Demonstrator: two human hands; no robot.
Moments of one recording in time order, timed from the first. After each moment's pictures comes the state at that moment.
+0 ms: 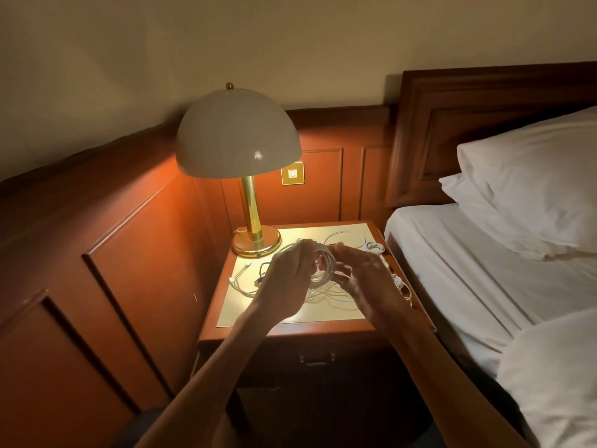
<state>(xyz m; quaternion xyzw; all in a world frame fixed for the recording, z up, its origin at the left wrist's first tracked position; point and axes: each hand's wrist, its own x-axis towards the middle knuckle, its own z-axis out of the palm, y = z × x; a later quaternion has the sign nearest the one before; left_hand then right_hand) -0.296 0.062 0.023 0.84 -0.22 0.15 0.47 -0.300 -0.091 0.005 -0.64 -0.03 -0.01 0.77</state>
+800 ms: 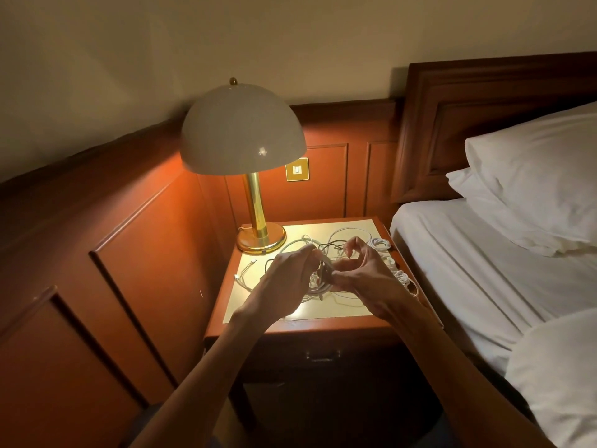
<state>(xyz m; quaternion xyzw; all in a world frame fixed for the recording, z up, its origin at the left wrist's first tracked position) -0.276 0.082 0.004 0.86 -0.35 0.20 0.32 -0.289 -0.096 0.004 -0.67 -0.06 0.04 0.74</state>
